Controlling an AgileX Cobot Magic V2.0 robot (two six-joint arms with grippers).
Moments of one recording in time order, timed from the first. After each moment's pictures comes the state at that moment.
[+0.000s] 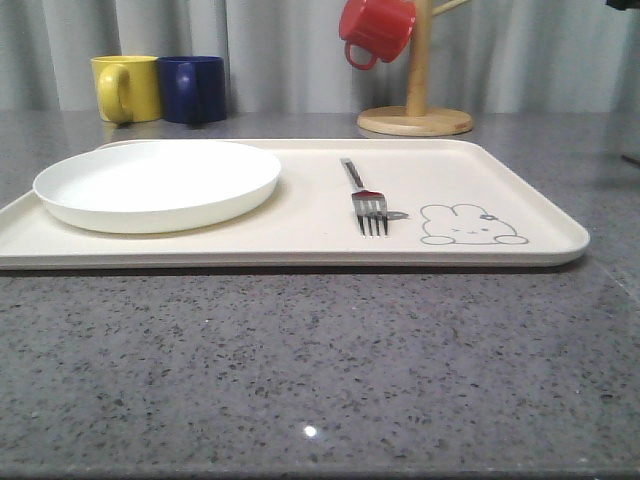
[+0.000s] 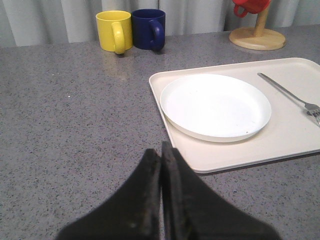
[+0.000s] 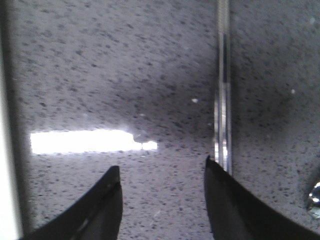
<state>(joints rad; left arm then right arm) -0.14 0.11 -0.56 -0.15 0.80 0.06 -0.05 1.75 -1.60 0.06 1.23 0.03</state>
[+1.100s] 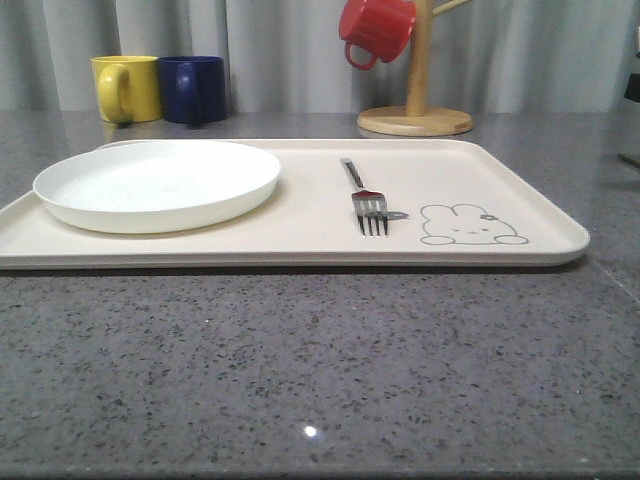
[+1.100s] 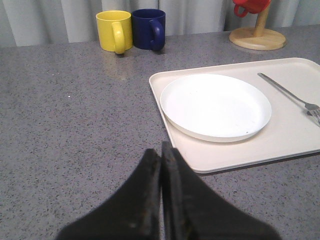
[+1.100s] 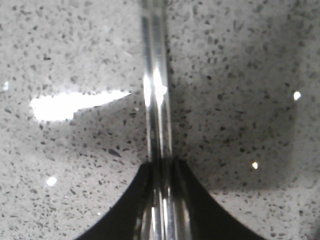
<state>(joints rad) -0.14 0.11 -0.56 -0.15 0.80 0.06 -0.13 1.91 -1.58 0.08 1.23 -0.02</state>
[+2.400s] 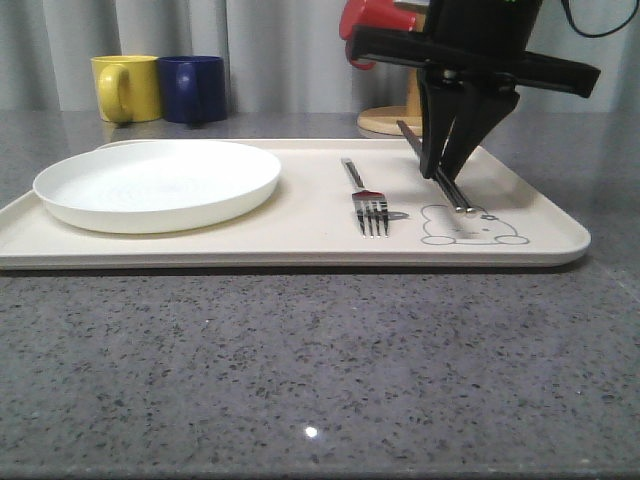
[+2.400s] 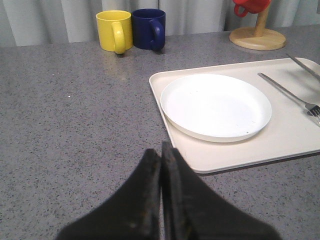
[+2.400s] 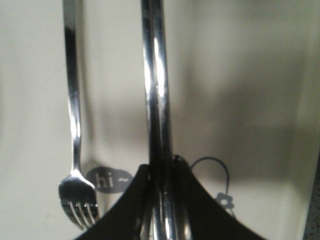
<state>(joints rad) -0.14 0.11 -0.56 -0.15 0.80 0.06 0.42 1.84 -1.58 0.12 1.12 0.42</state>
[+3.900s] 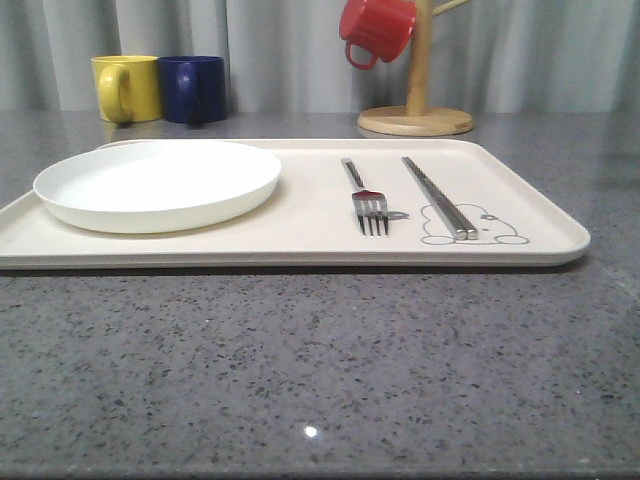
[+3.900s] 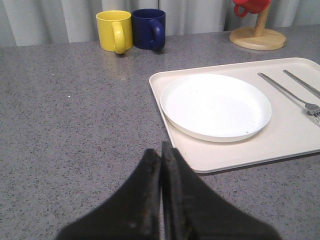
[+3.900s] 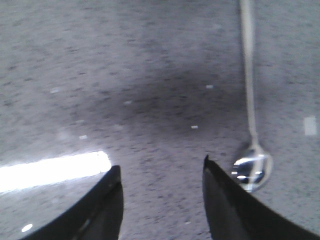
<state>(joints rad) -0.14 0.11 -0.56 -0.15 0.80 0.06 -0.03 1.68 -1.58 -0.16 1.21 0.18</state>
